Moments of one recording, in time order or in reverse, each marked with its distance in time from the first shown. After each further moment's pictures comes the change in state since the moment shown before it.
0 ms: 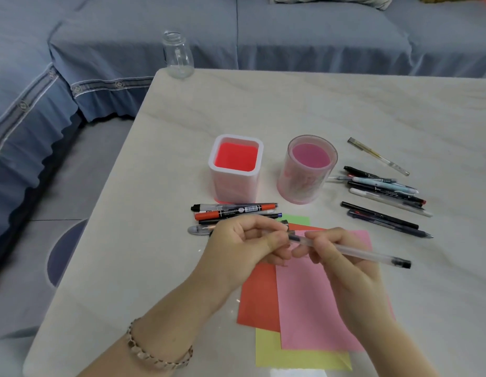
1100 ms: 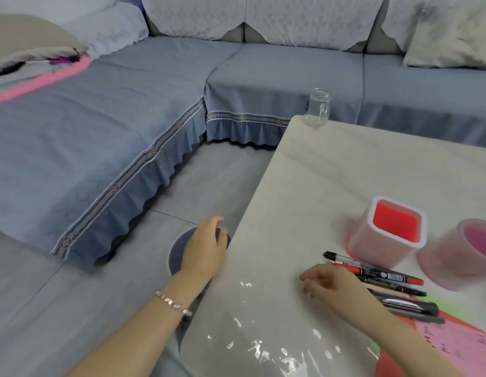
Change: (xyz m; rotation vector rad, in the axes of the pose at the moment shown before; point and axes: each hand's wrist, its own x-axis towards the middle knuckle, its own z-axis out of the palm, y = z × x) left_hand -0.013 -0.025 -0.268 0.943 0.765 0.047; right_hand 0.067 0.052 0.157 -0.901 -0.610 0.216
